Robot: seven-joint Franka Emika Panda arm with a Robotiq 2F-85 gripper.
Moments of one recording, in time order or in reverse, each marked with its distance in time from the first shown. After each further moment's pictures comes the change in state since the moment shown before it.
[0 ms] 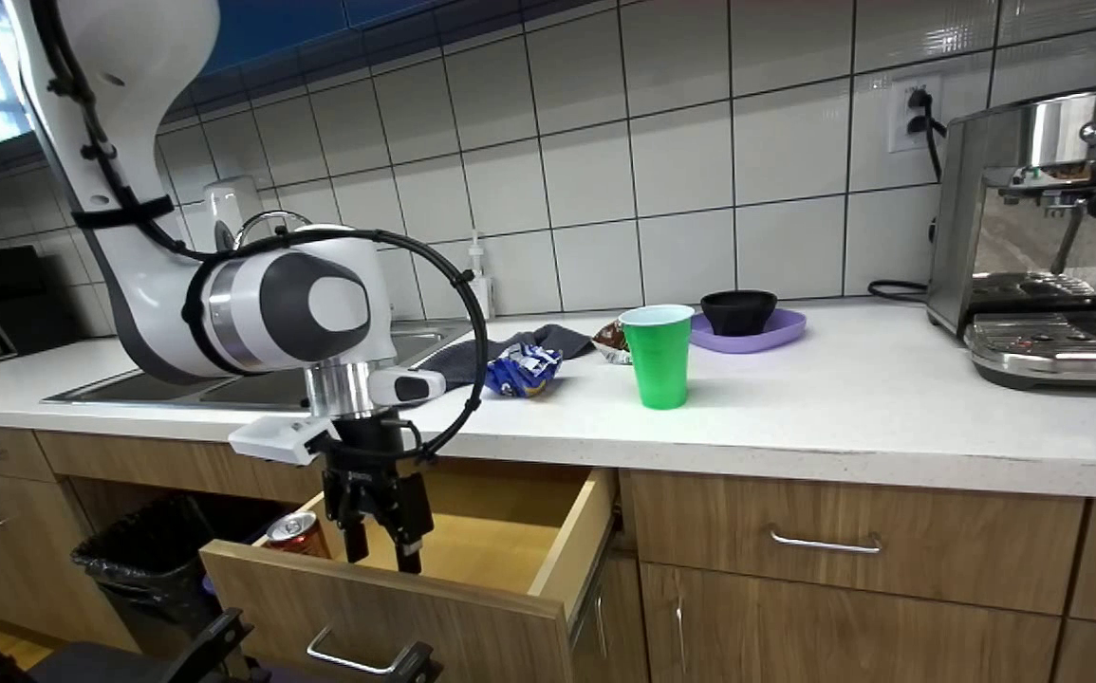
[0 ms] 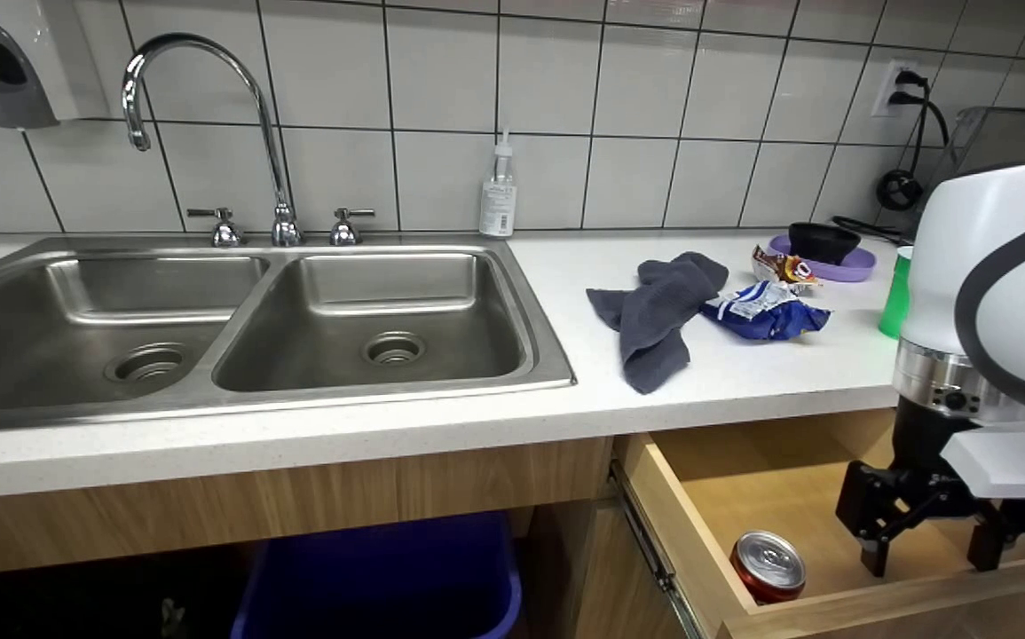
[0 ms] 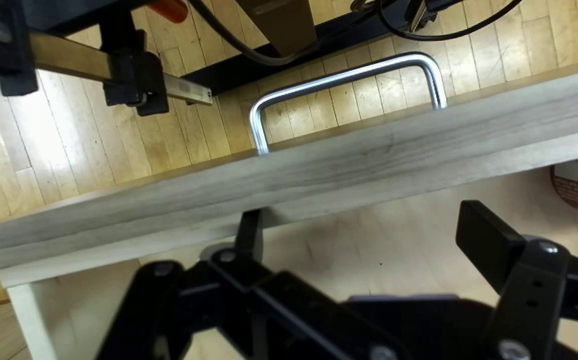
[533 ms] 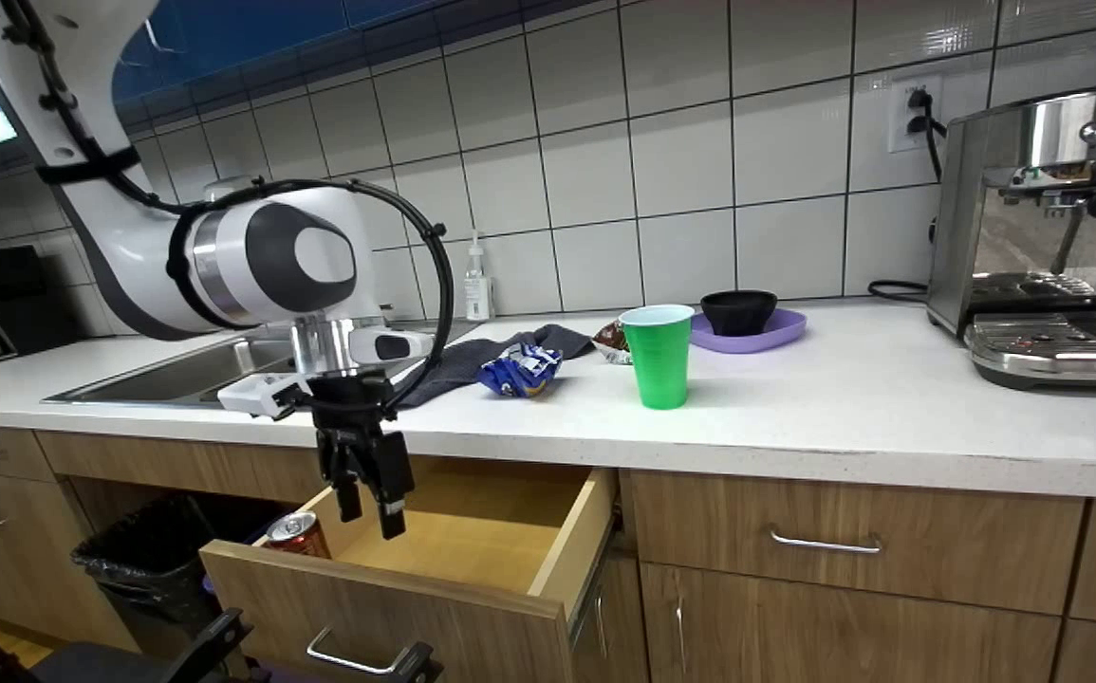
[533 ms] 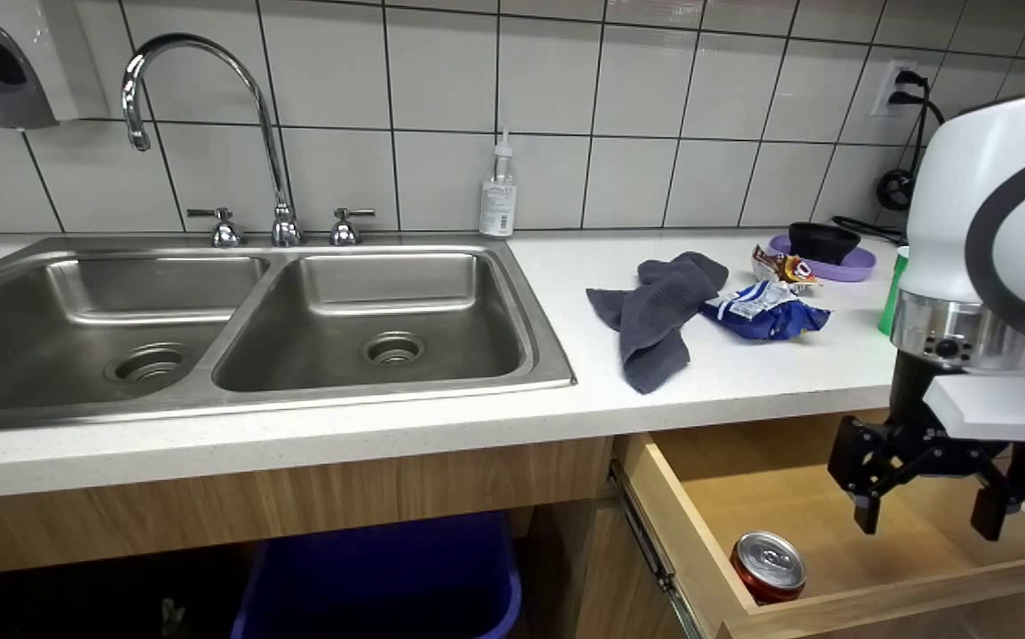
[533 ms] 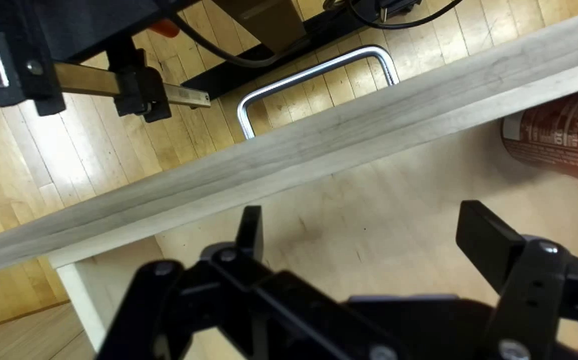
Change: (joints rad) arm 0.026 -0.130 0.000 0.004 -0.017 -0.120 0.138
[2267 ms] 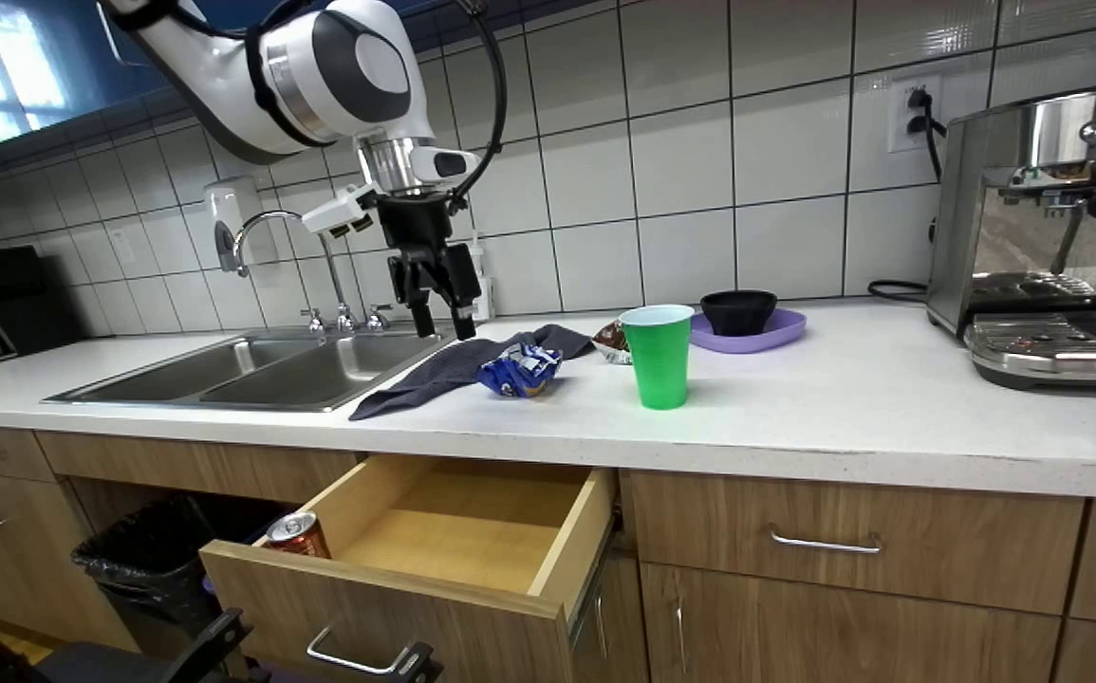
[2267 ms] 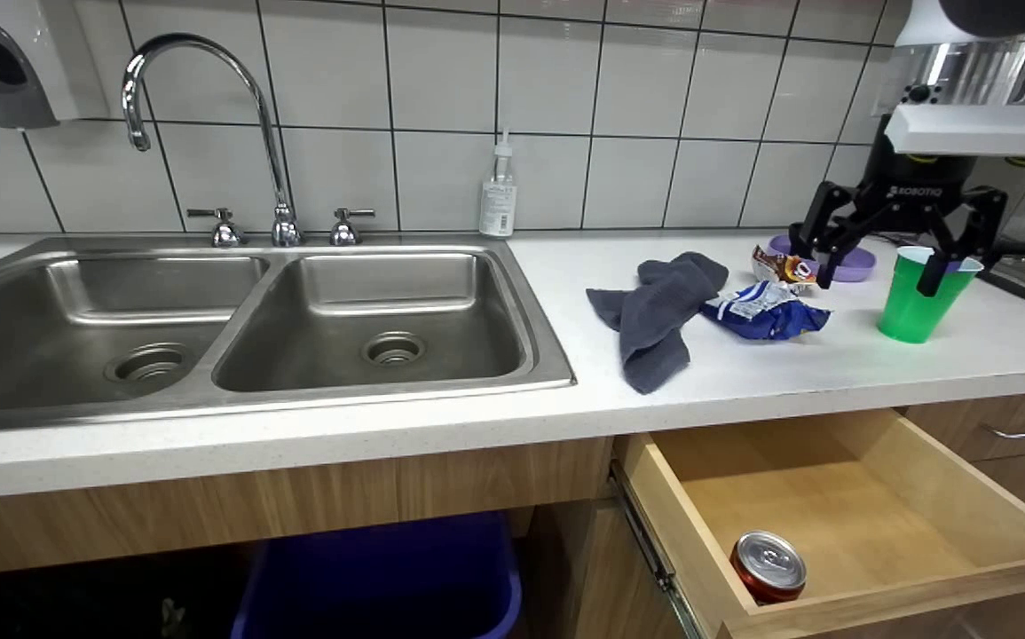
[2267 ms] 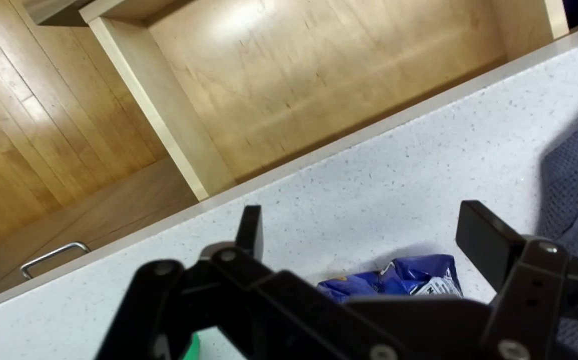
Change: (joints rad) arm -0.178 -0.136 0.088 0.364 -0.007 -0.295 -0.018
